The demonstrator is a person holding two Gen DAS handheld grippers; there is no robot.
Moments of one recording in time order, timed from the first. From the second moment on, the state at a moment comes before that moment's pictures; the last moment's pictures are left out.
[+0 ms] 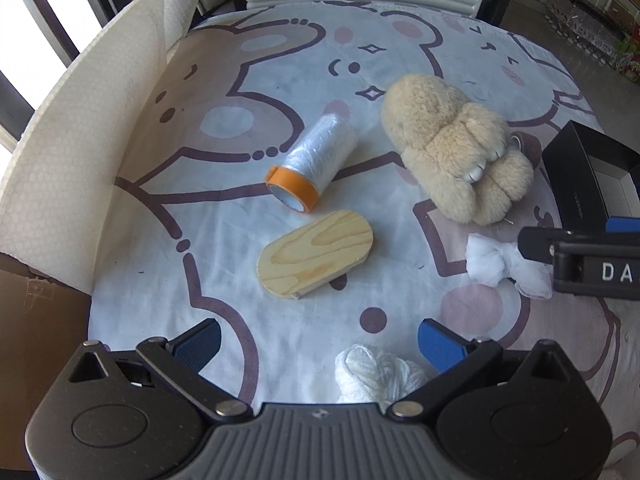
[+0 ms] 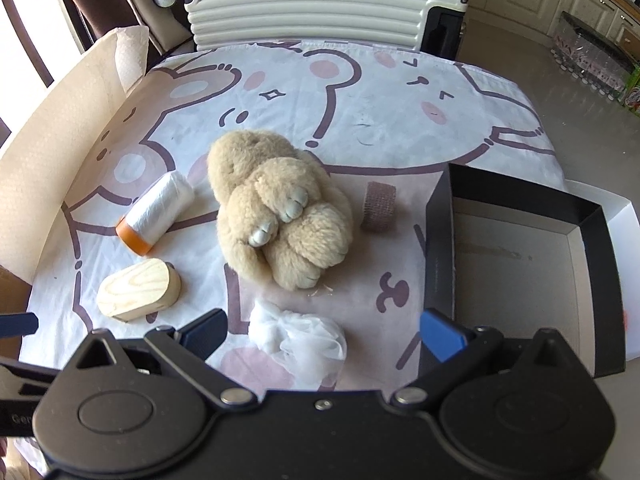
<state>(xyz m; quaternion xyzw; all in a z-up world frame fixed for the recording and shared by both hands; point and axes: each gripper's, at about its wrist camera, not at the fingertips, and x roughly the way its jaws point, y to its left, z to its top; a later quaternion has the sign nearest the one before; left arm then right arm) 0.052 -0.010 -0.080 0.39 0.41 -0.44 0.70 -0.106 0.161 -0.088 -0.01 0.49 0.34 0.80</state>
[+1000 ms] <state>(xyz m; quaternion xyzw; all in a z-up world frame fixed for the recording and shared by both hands) 0.045 -0.017 -0.132 0.48 0.44 -0.49 0.58 -0.082 0.210 -0.140 0.01 0.59 0.27 0.76</state>
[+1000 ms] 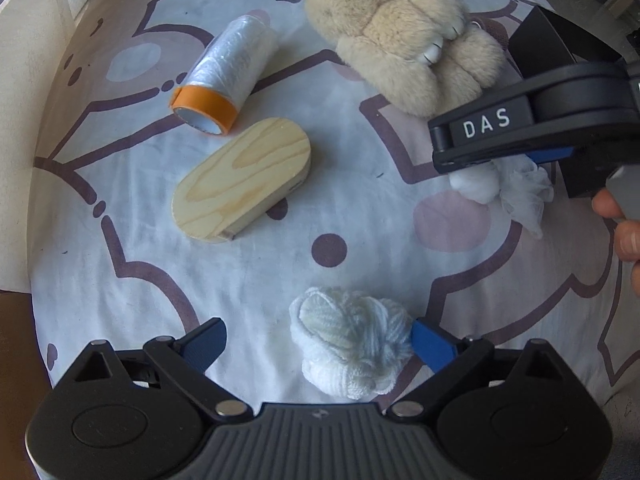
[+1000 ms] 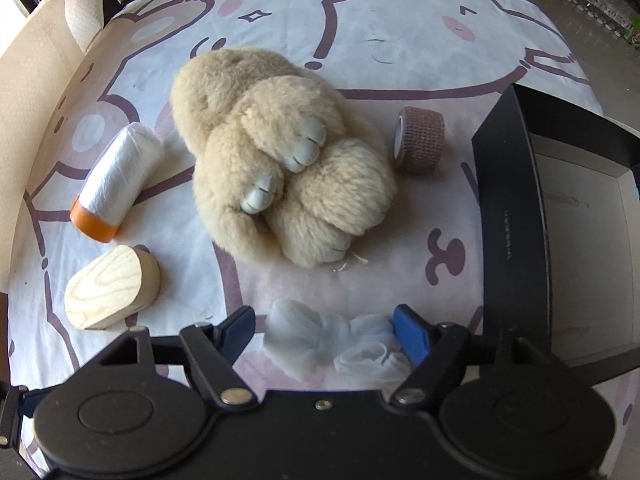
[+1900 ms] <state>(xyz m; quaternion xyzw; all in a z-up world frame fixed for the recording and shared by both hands) 0.055 -0.012 -0.124 0.48 0.46 -0.52 0.53 -0.093 0.209 -0.126 0.04 0.58 0.28 0.76</state>
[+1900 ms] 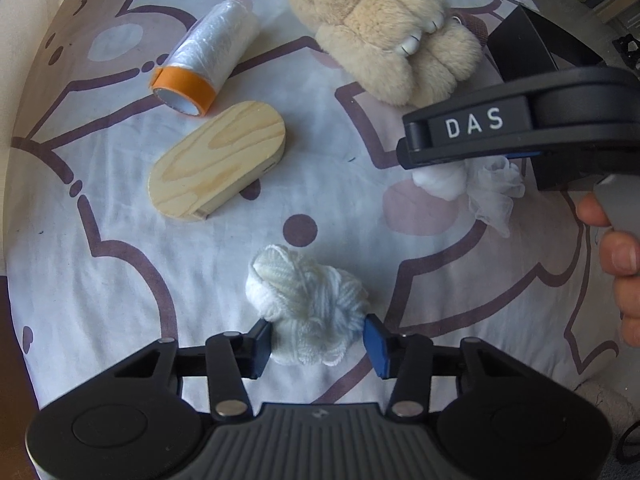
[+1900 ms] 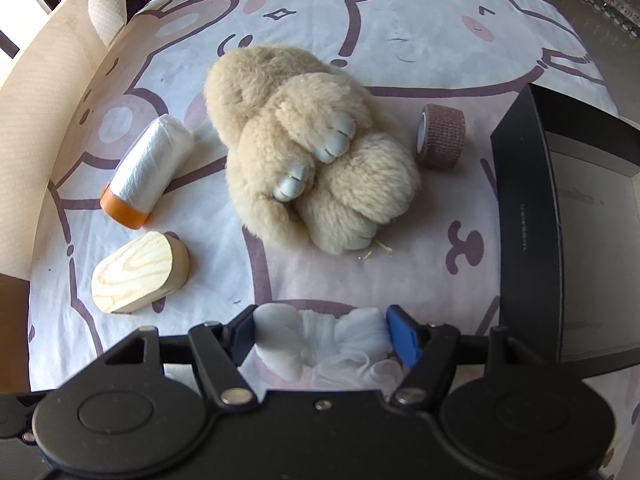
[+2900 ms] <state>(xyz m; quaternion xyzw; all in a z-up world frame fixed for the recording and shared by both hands) 0.017 0.029 -0.004 0.39 0.32 -0.57 0.65 -0.152 0.128 -0.040 0.07 0.46 0.25 0.85</state>
